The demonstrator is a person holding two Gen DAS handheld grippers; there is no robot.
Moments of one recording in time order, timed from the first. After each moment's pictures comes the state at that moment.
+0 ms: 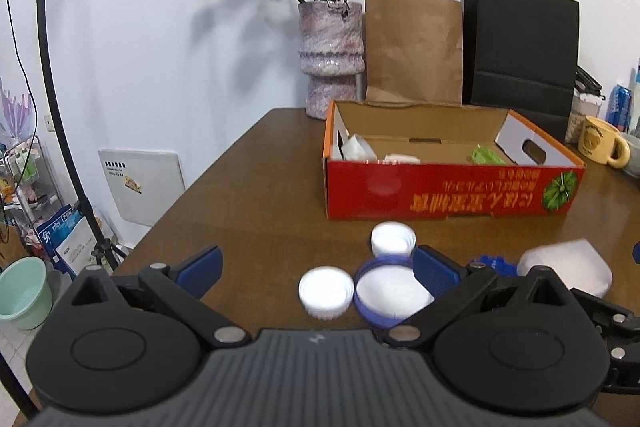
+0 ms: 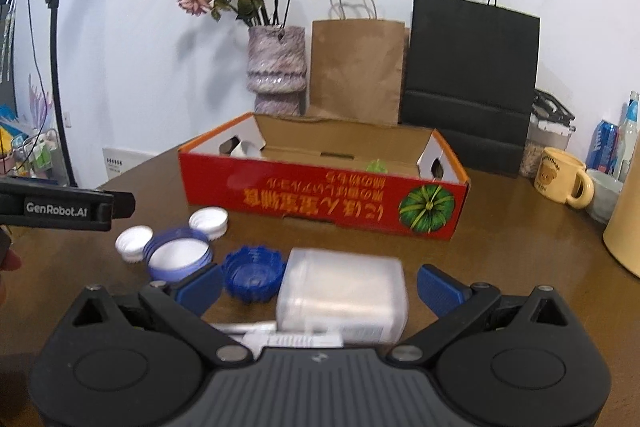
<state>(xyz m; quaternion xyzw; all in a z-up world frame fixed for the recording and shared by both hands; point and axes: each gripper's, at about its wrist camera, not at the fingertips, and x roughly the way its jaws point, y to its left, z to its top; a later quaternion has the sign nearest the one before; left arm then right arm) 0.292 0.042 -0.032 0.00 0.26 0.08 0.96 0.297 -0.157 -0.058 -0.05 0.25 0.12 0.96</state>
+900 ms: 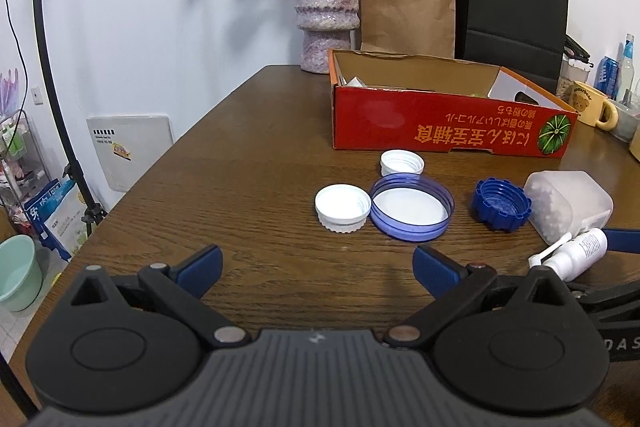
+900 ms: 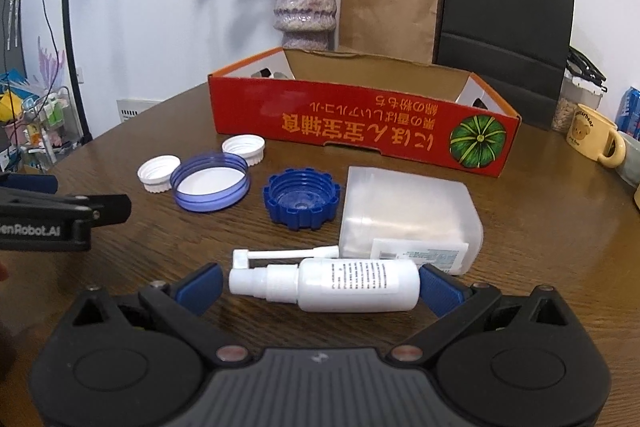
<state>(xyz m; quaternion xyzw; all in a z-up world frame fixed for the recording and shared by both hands) 0.266 0.064 -0.068 -0.01 0.30 0.05 0.95 0.299 -0.129 -0.095 -0.06 0.32 0.14 0.94</state>
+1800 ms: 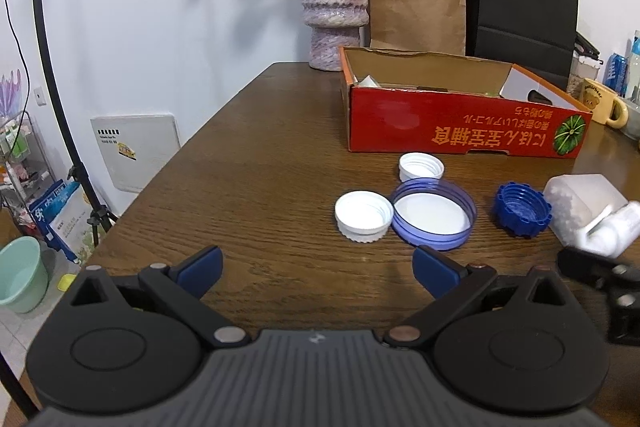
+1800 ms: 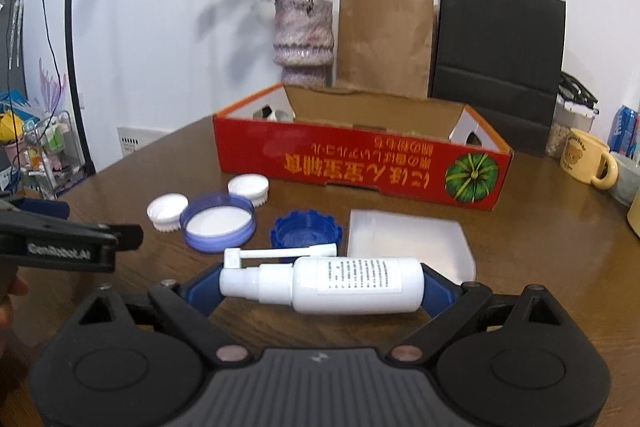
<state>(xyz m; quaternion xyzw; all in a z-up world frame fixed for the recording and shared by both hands) 0.280 0.075 -0.066 0.00 0.31 0.06 0.95 0.290 -0.127 -0.072 -0.05 0.27 0.14 0.95</state>
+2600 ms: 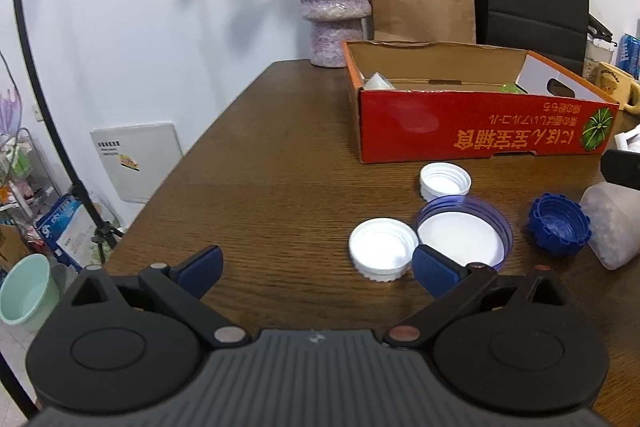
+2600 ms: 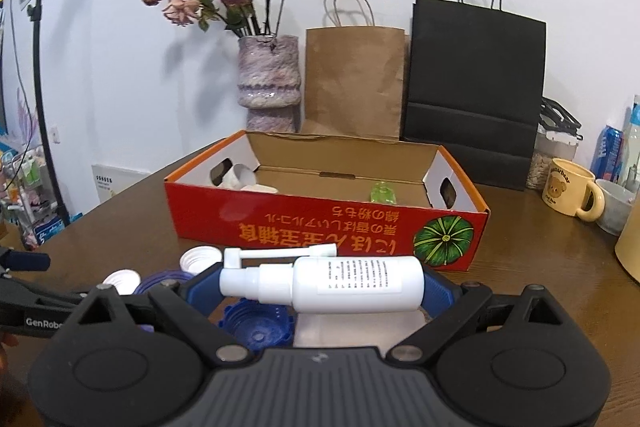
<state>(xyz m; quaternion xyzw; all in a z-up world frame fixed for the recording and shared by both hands) 0.325 0.076 -0.073 0.03 0.32 0.06 0.94 0.341 -0.139 -0.050 -0.03 0.23 0.11 0.97</state>
